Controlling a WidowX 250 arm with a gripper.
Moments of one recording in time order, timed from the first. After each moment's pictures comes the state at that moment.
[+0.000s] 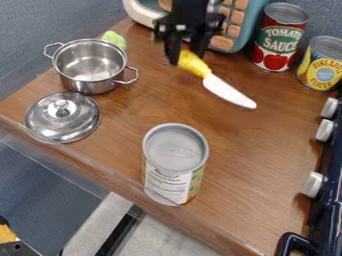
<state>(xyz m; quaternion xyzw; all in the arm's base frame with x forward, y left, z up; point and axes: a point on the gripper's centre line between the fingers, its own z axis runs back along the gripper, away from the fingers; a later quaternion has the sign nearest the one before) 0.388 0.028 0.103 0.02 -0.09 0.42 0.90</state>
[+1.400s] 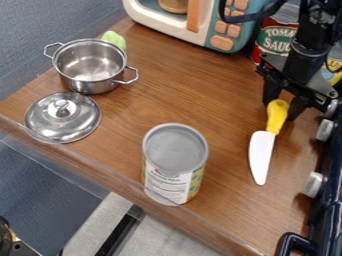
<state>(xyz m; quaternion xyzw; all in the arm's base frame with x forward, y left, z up) 0.397 -0.132 0.075 0.01 -0.14 -0.11 0.98</state>
